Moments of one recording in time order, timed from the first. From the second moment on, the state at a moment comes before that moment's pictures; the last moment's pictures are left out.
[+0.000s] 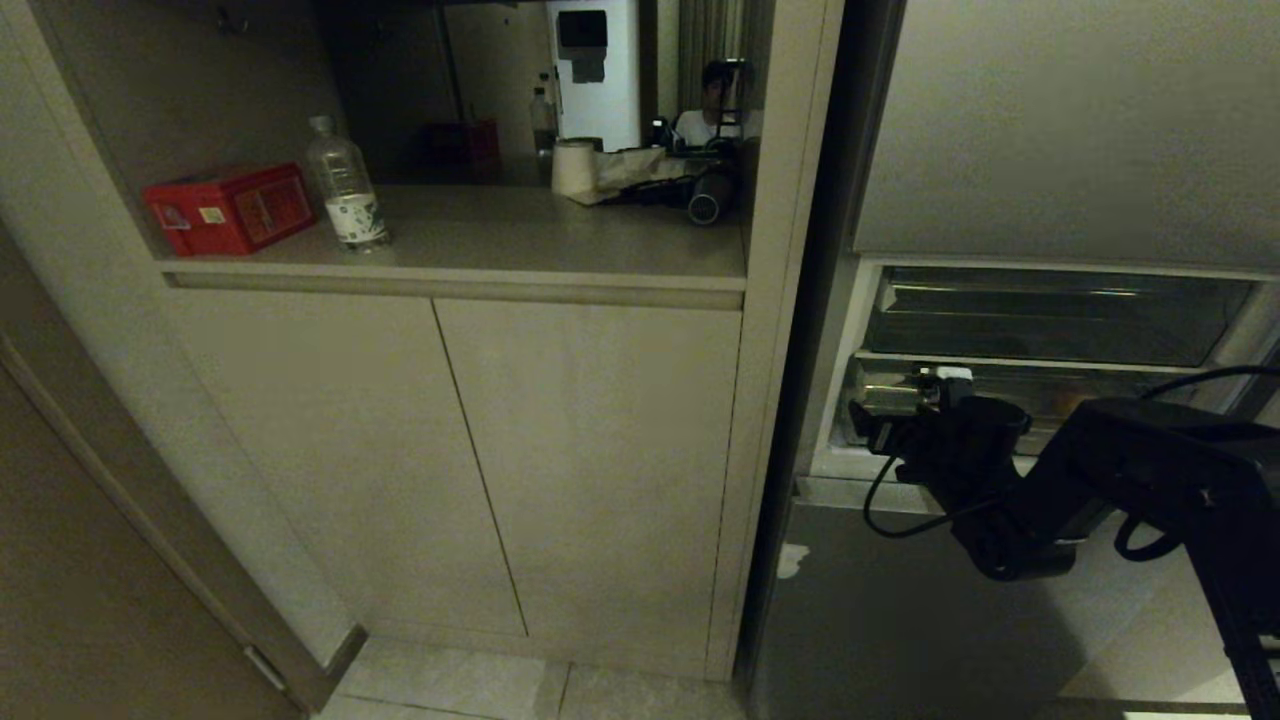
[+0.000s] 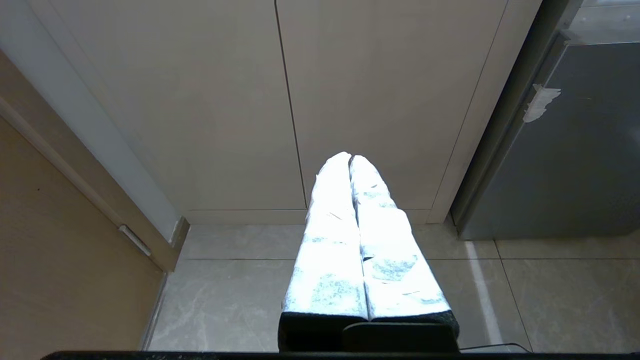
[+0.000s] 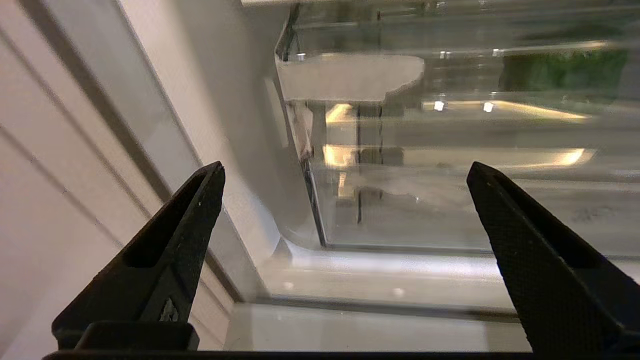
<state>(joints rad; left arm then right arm) -0.01 0.00 -0.10 0.24 -0.03 0.05 0.08 2.50 -1.14 -1.35 -0.08 0.10</state>
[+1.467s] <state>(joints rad) -0.01 0.00 -0.10 0.24 -0.03 0.05 0.08 2.64 -1.42 -1.26 -0.11 0.10</state>
